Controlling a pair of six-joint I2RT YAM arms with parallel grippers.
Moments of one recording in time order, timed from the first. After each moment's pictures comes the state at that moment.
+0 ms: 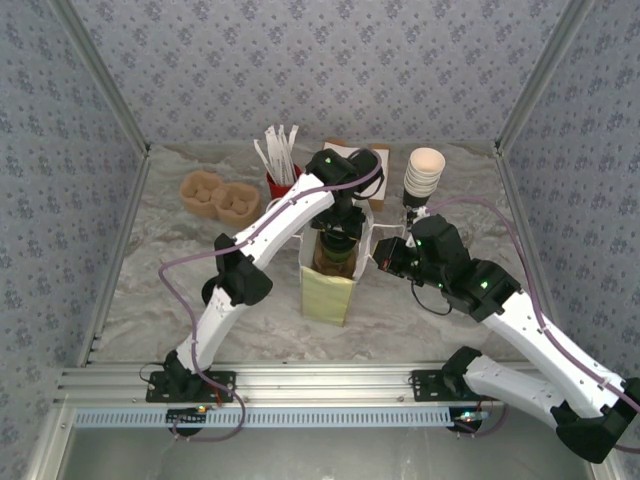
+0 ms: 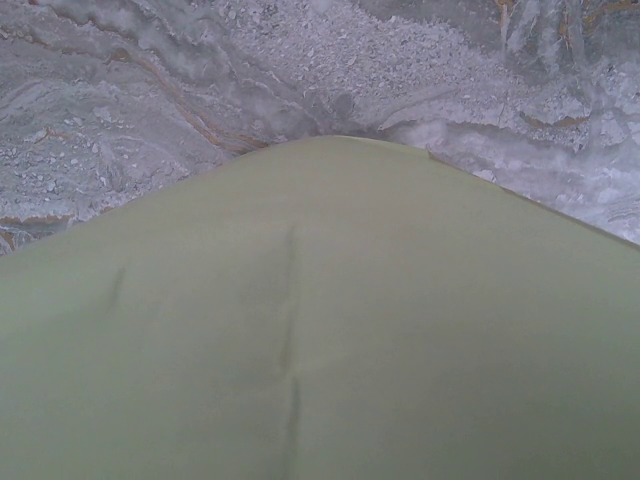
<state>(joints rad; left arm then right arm) -0.88 2.38 2.66 -1.69 -0.07 -0.55 0.71 0.88 0.98 -0.70 -0.02 0.93</state>
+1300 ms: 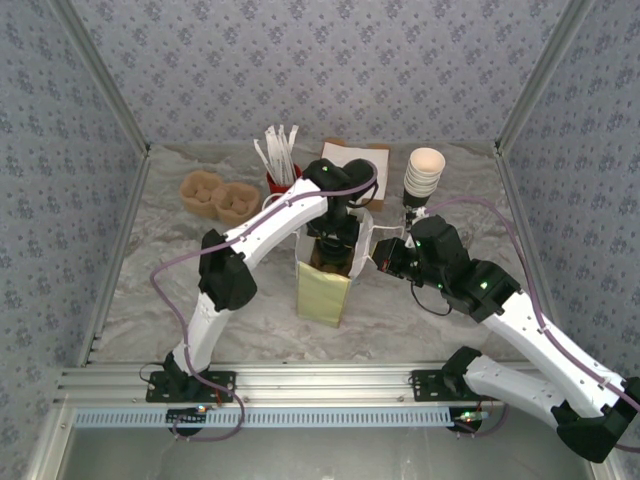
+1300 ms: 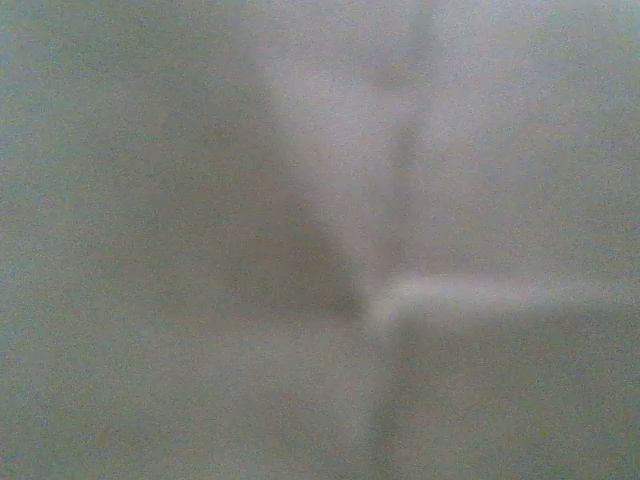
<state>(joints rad) -0.87 2.22 2.29 -1.50 -0.06 -0.54 0.72 0.88 0.98 -0.70 -0.02 0.93</state>
